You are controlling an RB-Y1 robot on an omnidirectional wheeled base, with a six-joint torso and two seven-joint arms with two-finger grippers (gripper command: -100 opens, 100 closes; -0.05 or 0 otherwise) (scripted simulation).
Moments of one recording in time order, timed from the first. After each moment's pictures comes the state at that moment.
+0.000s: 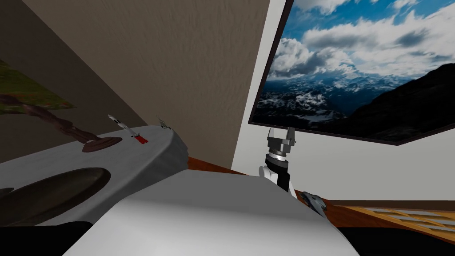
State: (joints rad) left arm 1.74 1.79 -0.26 -0.45 0.35 -1.53 0.22; right arm 0.48 0.00 -0.04 -2.25 -0.05 -0.63 -0.17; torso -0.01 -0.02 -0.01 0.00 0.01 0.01
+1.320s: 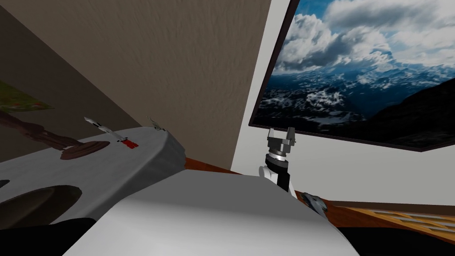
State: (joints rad) left arm 1.68 1.76 -0.28 -0.36 0.32 -1.59 0.29; right arm 0.48 0.00 -0.04 -2.25 -0.05 -0.63 -0.17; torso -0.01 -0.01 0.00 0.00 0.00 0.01
